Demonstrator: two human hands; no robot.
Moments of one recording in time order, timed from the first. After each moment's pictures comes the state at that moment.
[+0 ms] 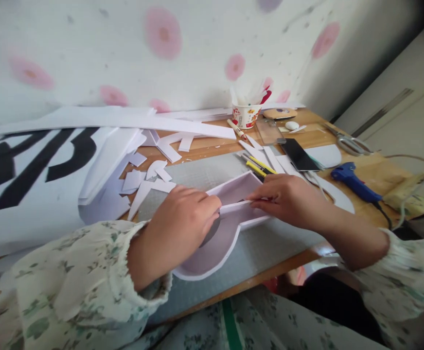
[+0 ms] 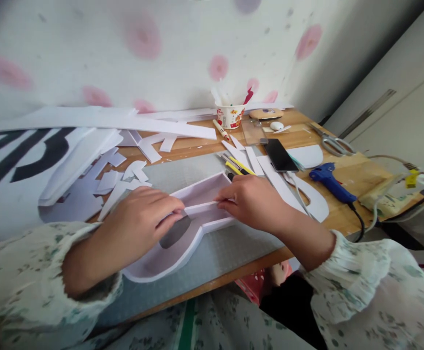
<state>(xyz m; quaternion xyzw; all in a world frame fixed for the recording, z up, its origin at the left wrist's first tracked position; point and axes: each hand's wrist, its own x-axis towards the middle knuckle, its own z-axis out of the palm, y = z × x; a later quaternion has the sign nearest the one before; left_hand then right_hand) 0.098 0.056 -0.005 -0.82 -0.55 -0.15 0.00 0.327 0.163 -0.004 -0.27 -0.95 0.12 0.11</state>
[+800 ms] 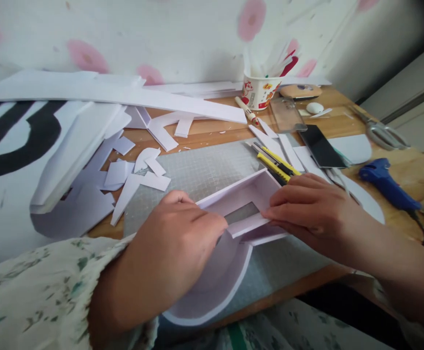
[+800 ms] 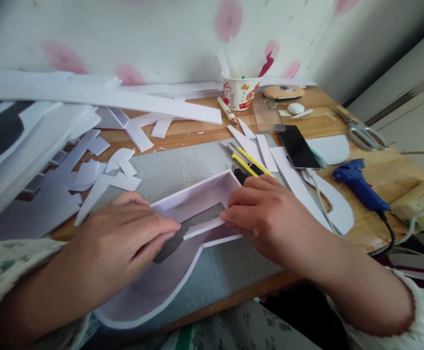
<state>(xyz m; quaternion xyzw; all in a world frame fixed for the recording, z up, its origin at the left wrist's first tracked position) 0.098 0.054 -0.005 -0.81 -0.53 -0.22 -0.12 0.337 0.163 -0.003 -0.15 -0.97 0.13 0.14</state>
